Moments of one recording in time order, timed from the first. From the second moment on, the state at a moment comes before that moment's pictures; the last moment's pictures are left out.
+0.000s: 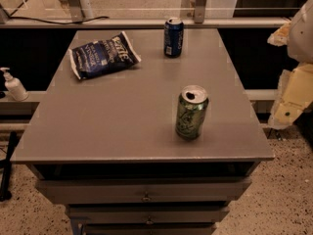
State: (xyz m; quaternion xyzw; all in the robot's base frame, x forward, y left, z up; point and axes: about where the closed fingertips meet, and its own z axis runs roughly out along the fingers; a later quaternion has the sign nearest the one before) arm 0.438 -0.216 0.978 -0.60 0.78 -0.04 0.16
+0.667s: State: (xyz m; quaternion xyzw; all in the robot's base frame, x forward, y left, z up) arm 0.441 -0.219 0.976 -0.59 0.79 -0.01 0.18
